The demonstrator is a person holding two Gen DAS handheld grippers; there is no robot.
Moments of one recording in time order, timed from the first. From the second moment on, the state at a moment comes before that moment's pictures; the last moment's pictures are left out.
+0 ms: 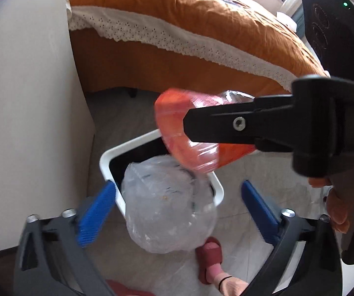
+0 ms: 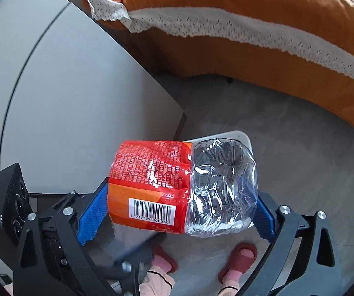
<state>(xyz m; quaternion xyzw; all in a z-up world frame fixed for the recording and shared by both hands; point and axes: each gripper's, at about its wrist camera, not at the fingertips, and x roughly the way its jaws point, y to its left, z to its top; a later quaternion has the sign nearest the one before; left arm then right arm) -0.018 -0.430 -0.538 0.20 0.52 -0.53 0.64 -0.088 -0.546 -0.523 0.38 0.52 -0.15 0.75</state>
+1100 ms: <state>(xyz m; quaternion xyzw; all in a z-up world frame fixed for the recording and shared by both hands) -0.021 -0.352 -0.298 0.13 0.42 -0.50 0.74 -0.114 -0.500 -0.278 0.29 0.43 -0.17 0.84</state>
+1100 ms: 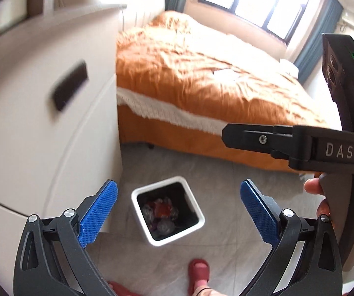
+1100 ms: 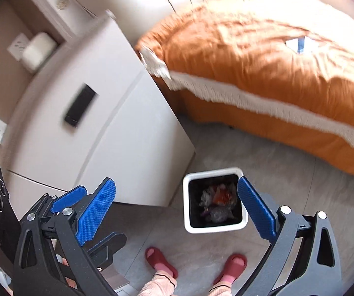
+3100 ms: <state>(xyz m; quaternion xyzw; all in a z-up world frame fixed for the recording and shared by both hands) 0.231 0.115 -0.152 0.00 0.34 -0.07 0.94 0.252 -0.043 -0.153 0.02 0.39 0.24 0.89</state>
